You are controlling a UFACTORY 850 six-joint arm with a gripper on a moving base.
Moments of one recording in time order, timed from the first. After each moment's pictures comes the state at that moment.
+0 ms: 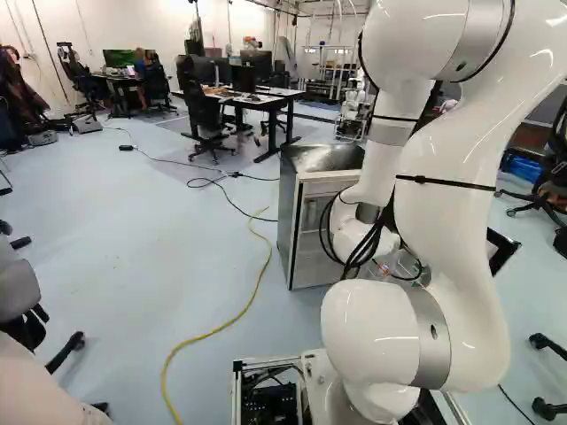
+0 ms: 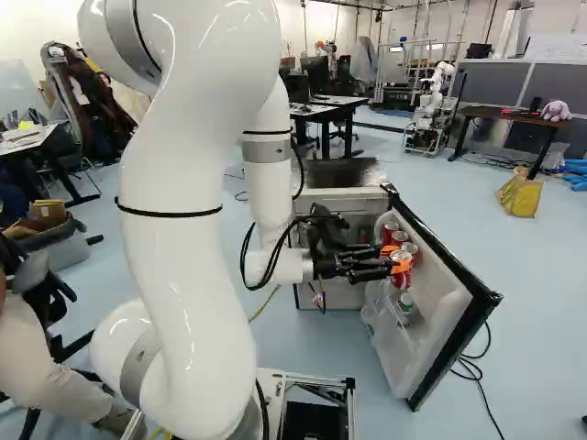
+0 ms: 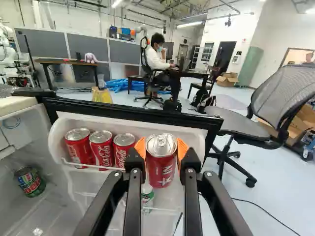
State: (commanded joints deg) arm -15.8 -23.4 -15.9 57.4 87.0 0.0
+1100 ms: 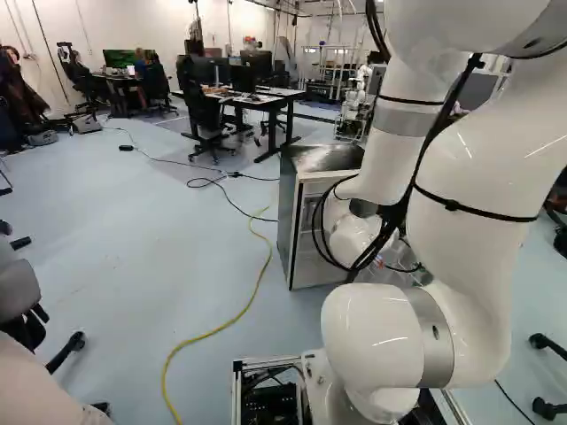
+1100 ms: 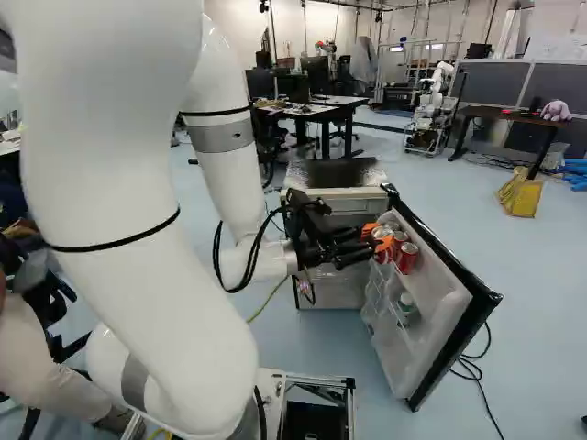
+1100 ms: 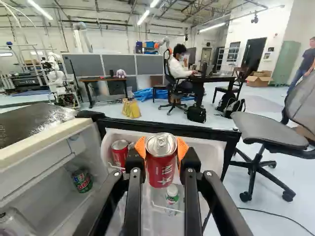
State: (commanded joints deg) arm -10.4 -7.4 -8.9 52.2 84.0 0.0
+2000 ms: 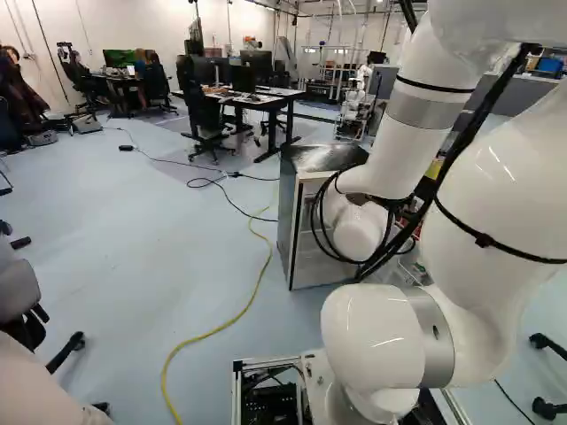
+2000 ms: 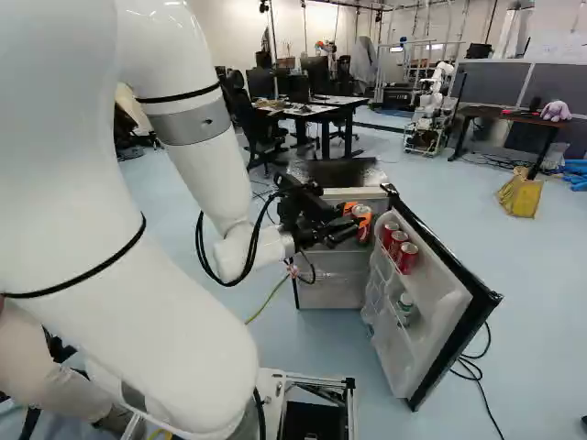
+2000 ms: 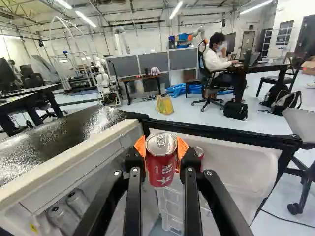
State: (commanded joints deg) arm -9.3 2.3 -8.3 39.8 75.4 0.0
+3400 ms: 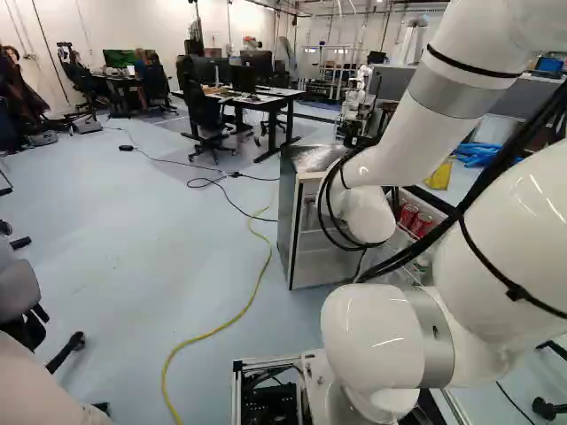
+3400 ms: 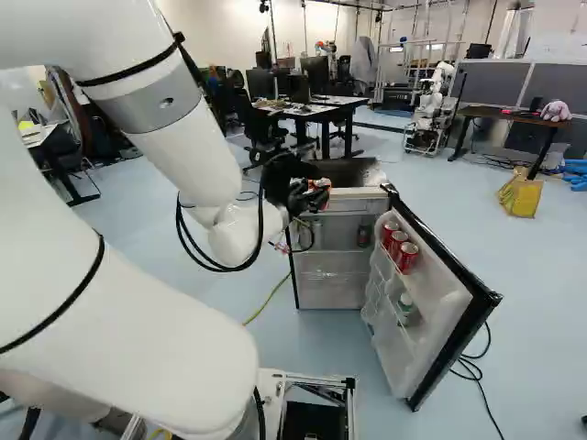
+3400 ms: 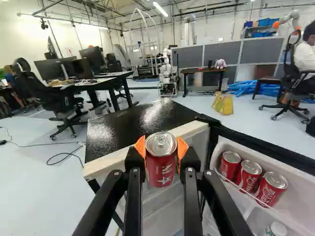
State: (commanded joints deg) arm -9.9 11.3 -11.4 13.8 59.8 0.0
